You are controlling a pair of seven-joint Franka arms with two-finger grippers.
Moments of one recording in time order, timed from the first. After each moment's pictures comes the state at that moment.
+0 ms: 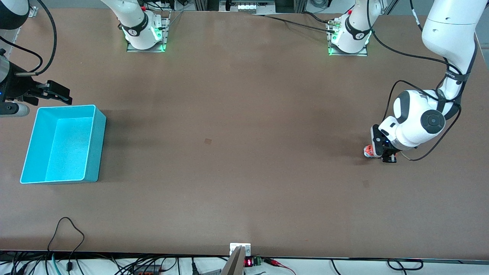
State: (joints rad) left arm 0.14 0.50 -0.03 -2.05 0.12 2.54 1.59; right arm 0.02 0.11 0.00 -1.51 -0.02 1.54 -0.03
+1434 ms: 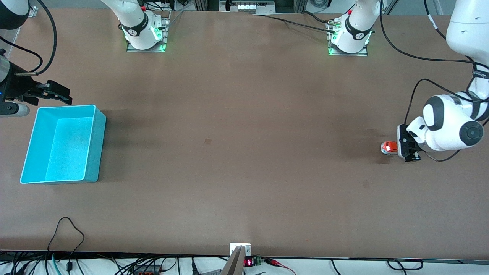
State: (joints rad) left arm 0.30 0.51 -0.10 -1.85 0.12 2.16 1.70; right arm 0.02 0.11 0.00 -1.51 -0.02 1.54 -0.03
